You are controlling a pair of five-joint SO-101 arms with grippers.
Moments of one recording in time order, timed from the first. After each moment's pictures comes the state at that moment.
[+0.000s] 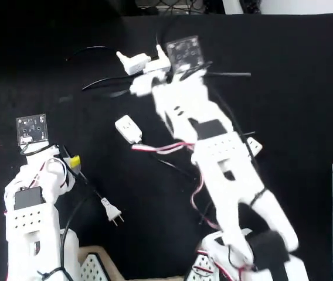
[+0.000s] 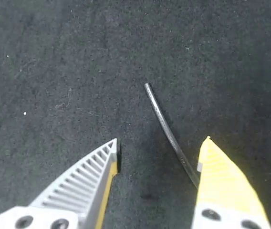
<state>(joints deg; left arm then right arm) -20.2 -62.2 77.1 45.6 -5.1 -16.9 -15.8 36.6 14.5 1.2</state>
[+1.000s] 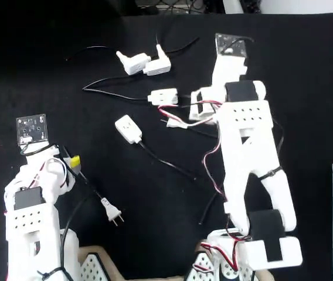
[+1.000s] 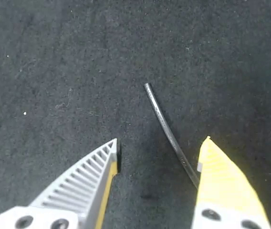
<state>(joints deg) -20.2 -62.2 77.1 45.6 -5.1 -6.7 -7.9 8.8 78.9 -13.6</state>
